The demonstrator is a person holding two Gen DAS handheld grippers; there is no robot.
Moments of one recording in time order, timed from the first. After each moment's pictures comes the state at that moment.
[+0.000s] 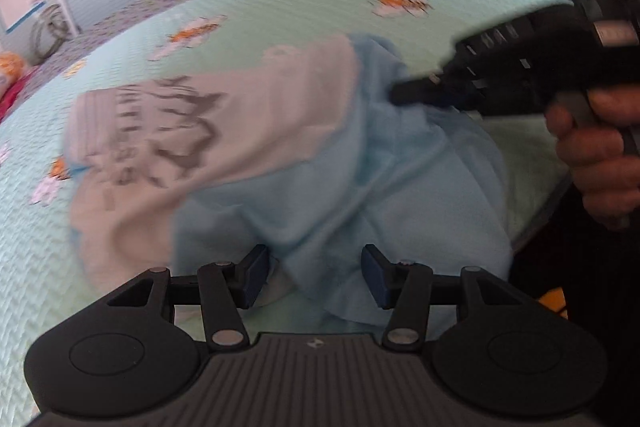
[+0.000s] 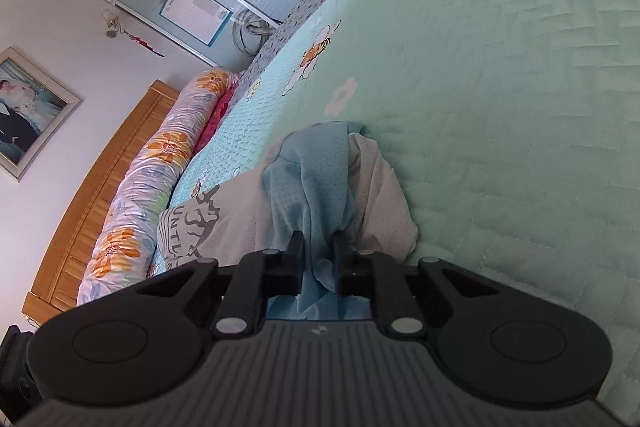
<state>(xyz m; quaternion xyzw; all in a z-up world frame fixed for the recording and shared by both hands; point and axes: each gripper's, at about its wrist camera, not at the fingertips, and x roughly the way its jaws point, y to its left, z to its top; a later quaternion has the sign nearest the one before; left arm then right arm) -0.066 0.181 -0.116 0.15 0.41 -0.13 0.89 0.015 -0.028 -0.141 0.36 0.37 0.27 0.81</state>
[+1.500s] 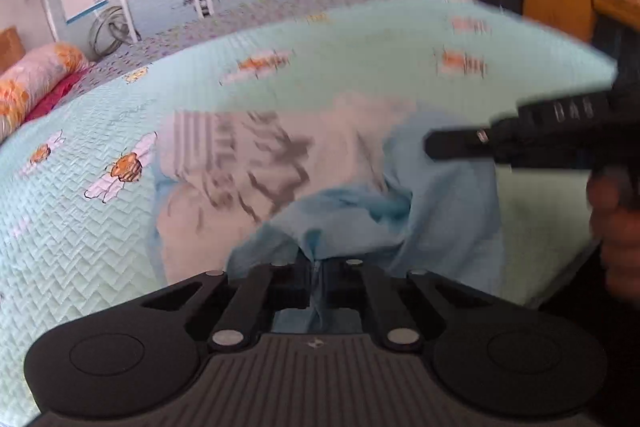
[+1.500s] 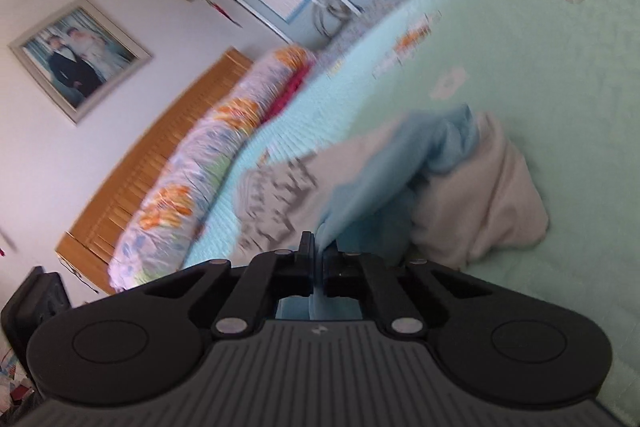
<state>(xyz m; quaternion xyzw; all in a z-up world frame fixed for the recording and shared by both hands) -0.086 0.232 -0.063 0.07 0.33 -0.04 0.94 -0.013 -0.002 -0.107 0.32 0.32 0.38 0.81</state>
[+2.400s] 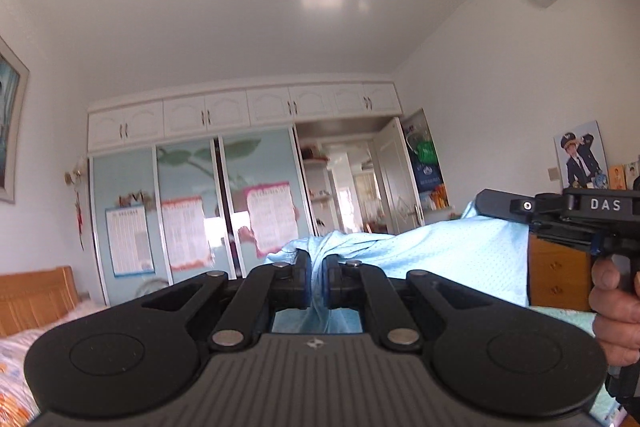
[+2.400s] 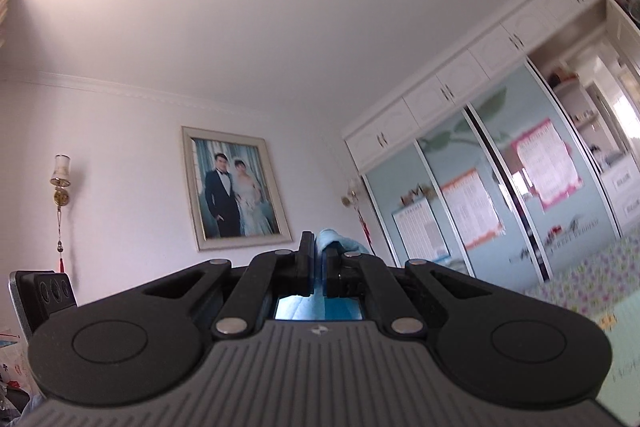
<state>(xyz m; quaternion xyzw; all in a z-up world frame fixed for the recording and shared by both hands) -0.191 0.196 0.272 0.11 -0.09 -0.04 0.99 -0.100 -0.073 0.244 0.24 -0.11 0.44 0.86</state>
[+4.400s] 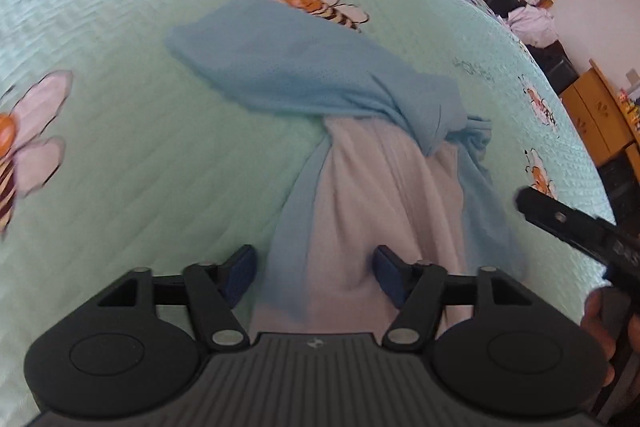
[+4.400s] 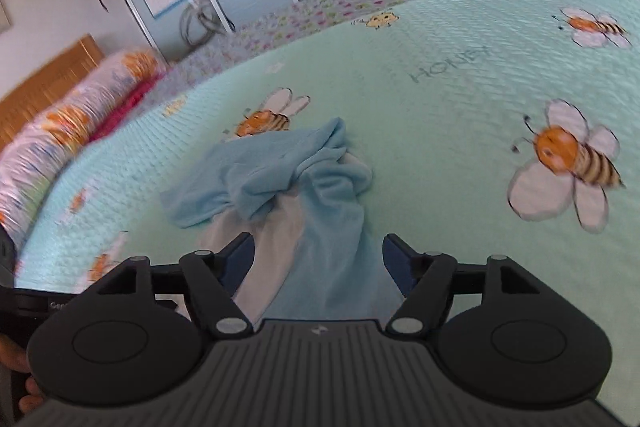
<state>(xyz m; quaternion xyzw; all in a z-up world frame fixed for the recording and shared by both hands) 0.205 0.321 -0.118 -0.17 0.48 -0.08 0.86 0.205 0.037 -0.090 0.14 0.37 0.16 0.90</state>
